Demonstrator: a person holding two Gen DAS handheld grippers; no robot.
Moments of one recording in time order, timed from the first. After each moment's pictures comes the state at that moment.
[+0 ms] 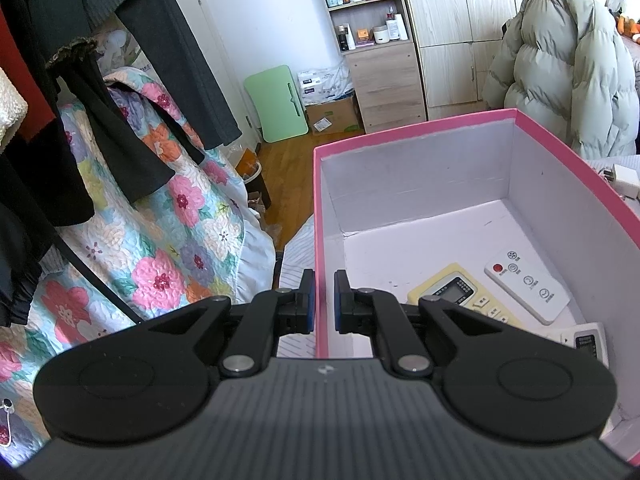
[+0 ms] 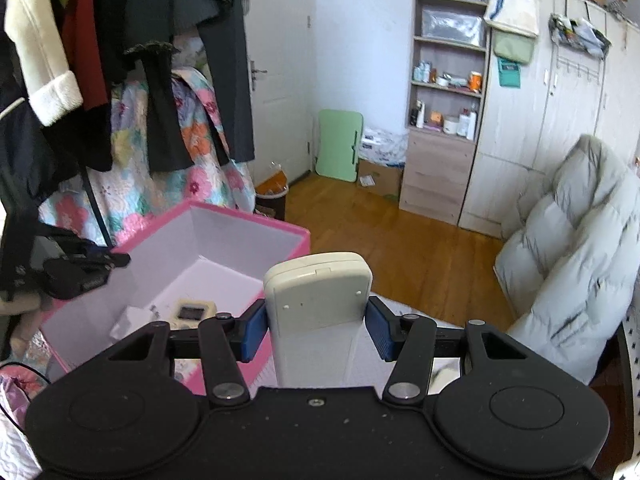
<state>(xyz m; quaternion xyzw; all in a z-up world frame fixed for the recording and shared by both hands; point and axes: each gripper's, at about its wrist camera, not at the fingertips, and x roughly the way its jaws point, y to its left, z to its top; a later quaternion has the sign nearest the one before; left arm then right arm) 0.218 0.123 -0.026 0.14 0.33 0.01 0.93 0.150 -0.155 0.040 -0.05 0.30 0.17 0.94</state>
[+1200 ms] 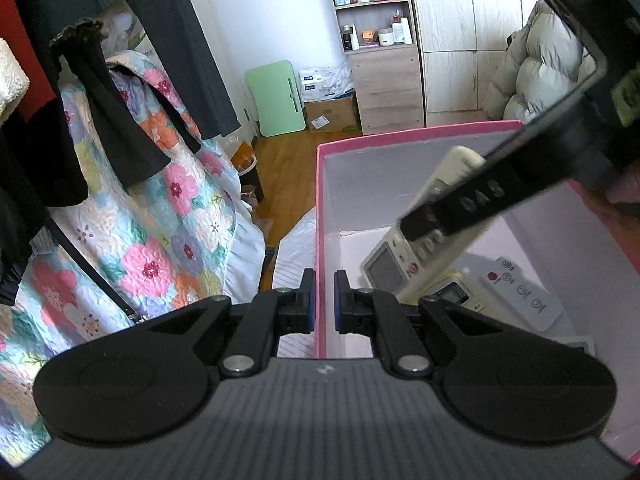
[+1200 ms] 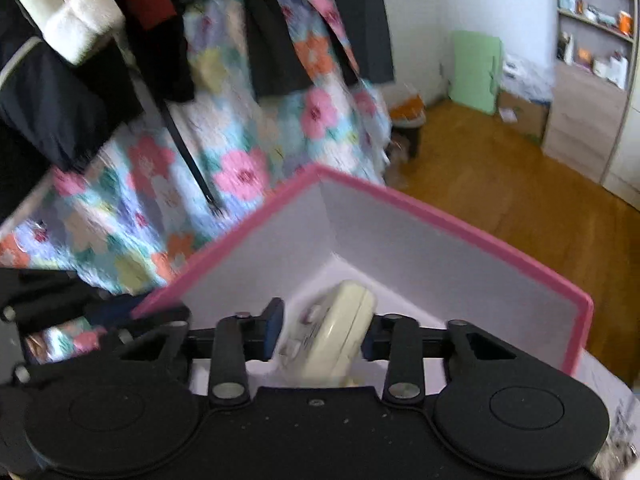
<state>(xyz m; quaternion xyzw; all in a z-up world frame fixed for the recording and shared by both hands) 0.217 0.134 -0.027 0.11 0.33 0.00 0.94 0.298 0.006 -0.031 -0.05 0.43 0.34 0.84</state>
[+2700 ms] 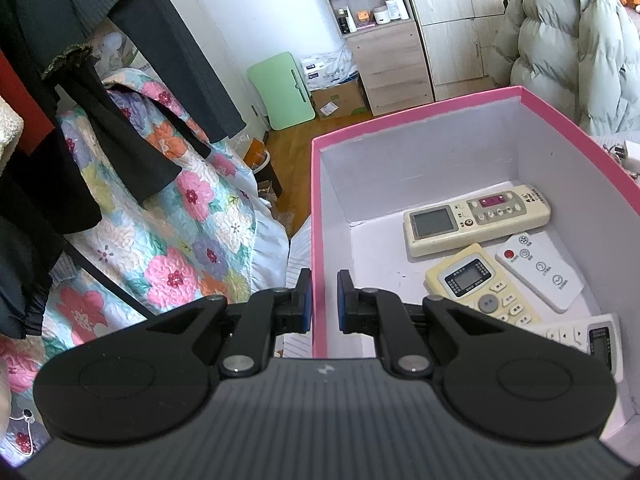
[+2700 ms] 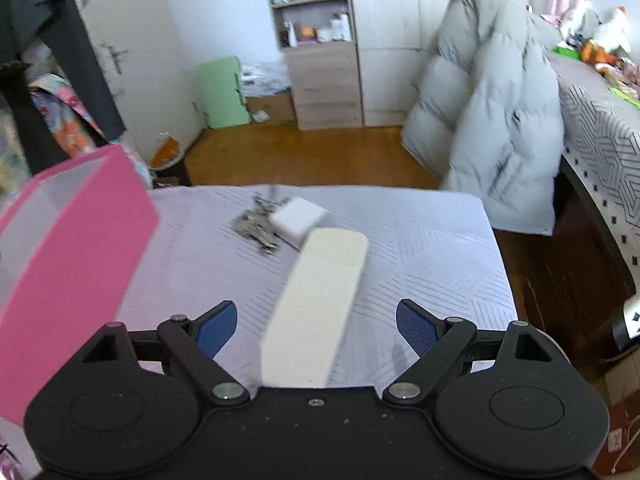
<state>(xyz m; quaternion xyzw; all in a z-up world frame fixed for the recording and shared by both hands) 0.224 0.114 -0.031 0.18 0.35 0.02 0.92 0.168 -0.259 -0.077 0.08 0.40 0.01 0.91</state>
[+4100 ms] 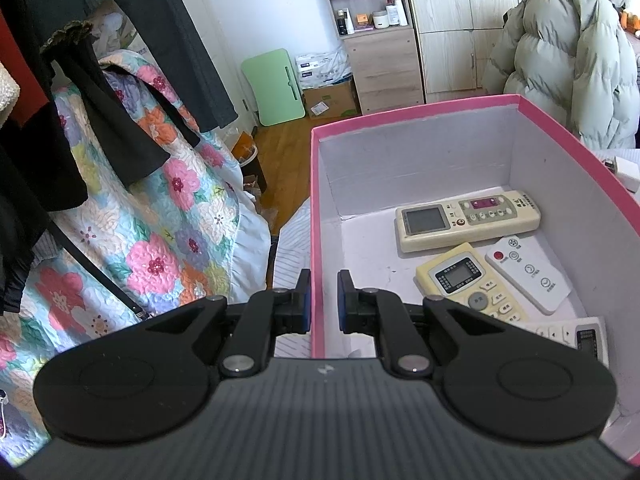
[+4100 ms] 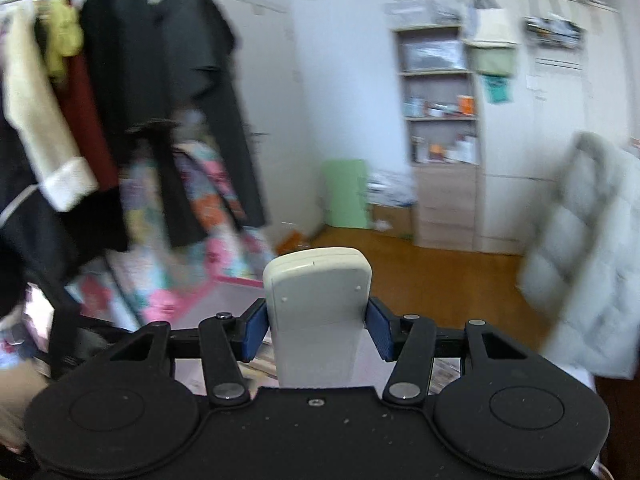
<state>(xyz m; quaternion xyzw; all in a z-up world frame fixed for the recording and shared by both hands) 0.220 0.126 -0.033 0.13 0.35 0.01 0.93 0.151 -0.153 0.049 0.04 0.23 0.20 0.95</state>
